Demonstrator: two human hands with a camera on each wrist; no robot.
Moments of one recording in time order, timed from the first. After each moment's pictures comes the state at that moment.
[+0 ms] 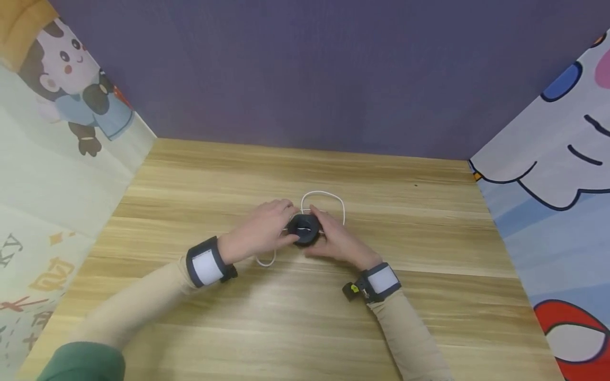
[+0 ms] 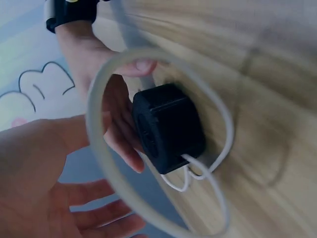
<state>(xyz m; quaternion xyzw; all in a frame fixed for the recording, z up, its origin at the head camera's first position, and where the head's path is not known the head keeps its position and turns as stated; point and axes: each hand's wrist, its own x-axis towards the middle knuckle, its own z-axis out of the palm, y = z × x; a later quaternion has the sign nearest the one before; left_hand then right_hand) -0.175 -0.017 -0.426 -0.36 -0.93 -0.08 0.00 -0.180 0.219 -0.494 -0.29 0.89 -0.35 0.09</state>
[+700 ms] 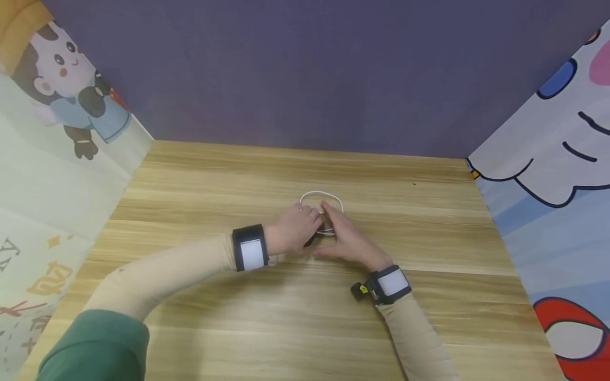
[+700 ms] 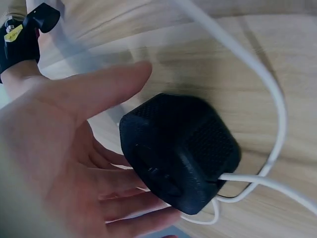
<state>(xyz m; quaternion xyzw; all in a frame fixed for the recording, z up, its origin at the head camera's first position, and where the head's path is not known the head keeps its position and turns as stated) -0.189 0.053 -0.429 -0.43 -0.86 0.26 -0.05 -0.176 0.247 -0.491 -0.28 0.88 -0.36 0.08</state>
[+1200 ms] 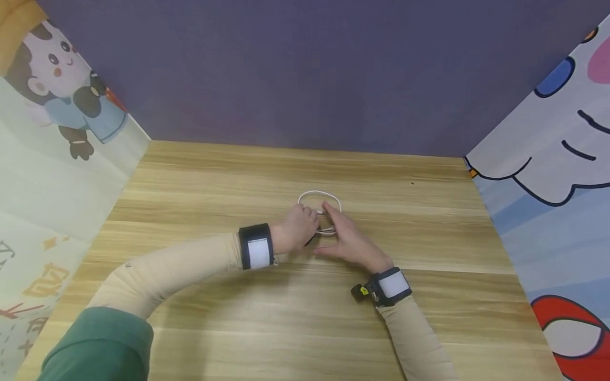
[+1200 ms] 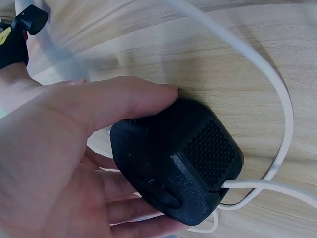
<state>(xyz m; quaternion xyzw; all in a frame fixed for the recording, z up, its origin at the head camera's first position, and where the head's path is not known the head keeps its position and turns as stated) -0.188 0.068 -0.431 -0.41 -0.84 0.35 -0.06 -0.174 0.253 -0.495 -0.27 0.90 -0.35 0.06</state>
